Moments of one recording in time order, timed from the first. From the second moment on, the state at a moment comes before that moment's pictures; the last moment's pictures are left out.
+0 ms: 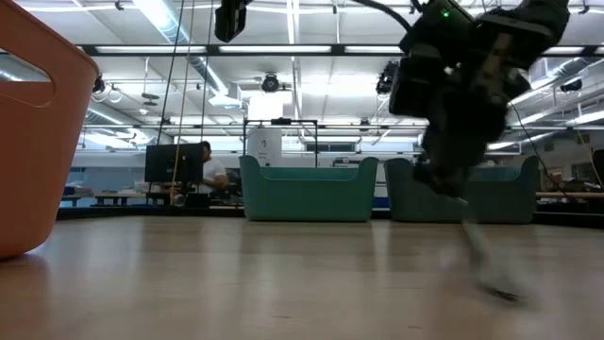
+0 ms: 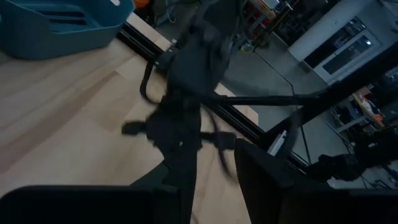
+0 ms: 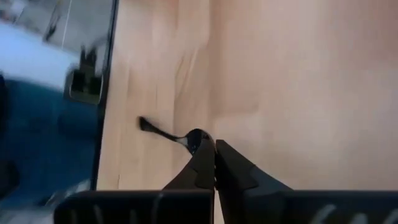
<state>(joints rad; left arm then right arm) -0.20 1.35 1.03 0.02 -0.23 -0.75 0.10 1.57 0.64 0.13 -0.49 0.47</state>
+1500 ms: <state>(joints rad) 0.33 1.16 1.03 -0.16 -0.11 -0.19 -0.84 0.84 0.64 -0.54 0.16 0.36</state>
